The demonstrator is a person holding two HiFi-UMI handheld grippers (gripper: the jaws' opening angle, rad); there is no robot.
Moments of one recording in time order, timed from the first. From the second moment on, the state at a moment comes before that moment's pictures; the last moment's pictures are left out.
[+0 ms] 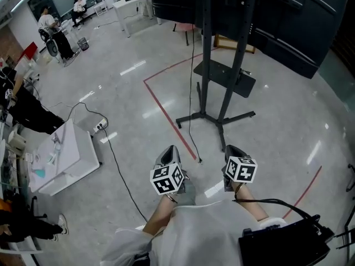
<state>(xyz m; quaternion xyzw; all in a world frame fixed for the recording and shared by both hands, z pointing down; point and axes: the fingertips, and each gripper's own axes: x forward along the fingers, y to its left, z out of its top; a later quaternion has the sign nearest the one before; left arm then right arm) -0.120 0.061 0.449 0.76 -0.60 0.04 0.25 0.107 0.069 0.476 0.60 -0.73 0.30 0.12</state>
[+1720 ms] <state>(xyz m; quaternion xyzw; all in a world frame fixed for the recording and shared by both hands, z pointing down) -0.074 -0.241 0.732 0.74 -0.56 0.15 0.34 0.109 -0.266 0.715 0.54 -0.76 0.34 0.17</state>
